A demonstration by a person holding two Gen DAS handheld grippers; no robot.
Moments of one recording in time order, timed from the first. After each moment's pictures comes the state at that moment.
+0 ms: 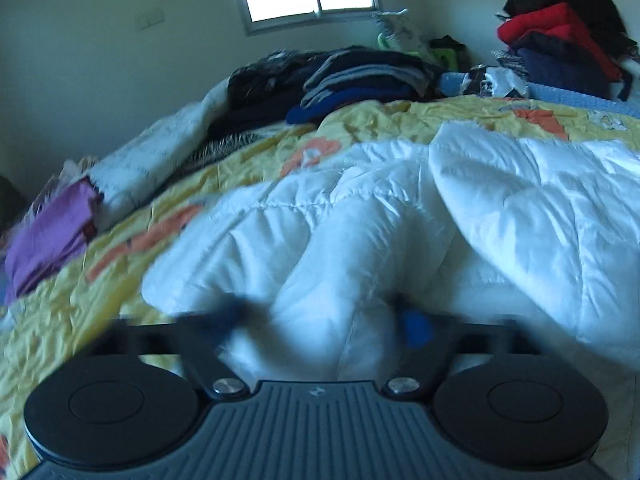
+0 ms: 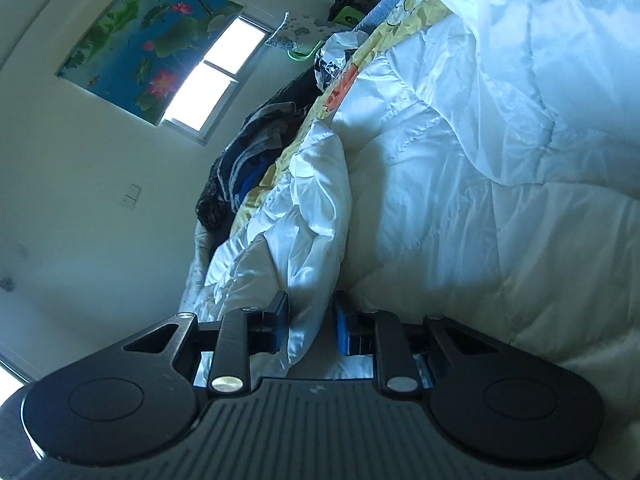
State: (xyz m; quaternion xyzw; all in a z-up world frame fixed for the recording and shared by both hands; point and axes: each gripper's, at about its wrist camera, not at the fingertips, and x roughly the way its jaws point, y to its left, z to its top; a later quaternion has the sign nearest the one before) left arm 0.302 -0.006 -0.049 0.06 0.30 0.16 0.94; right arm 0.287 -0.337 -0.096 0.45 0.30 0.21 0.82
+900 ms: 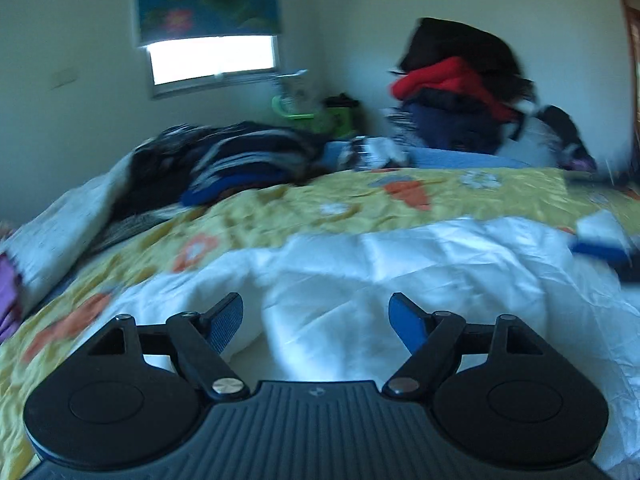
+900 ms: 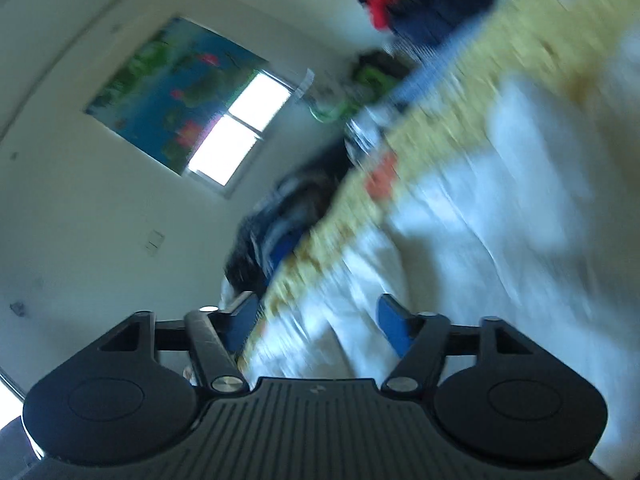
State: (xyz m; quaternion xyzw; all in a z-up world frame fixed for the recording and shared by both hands) left arm 0.274 -0.078 0.015 0.07 0.23 -0.02 0.97; right arm 0.248 -0.371 -0.022 0.44 0.21 0.20 0.85
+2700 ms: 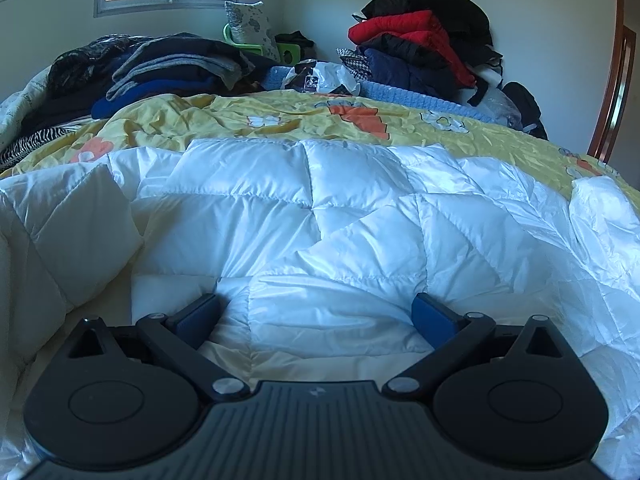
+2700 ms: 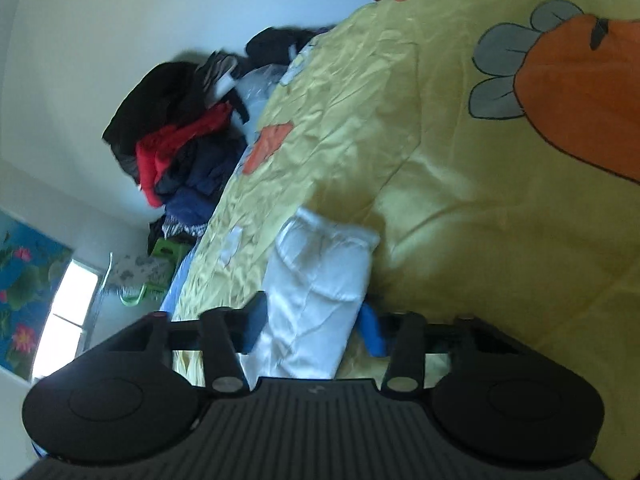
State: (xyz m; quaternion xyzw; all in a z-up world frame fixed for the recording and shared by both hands) left arm 0.353 -0.077 -0.066 -0.01 0.32 -0.11 0.94; right arm 0.184 -0.661 -0.100 0.54 0.17 -0.18 0.80
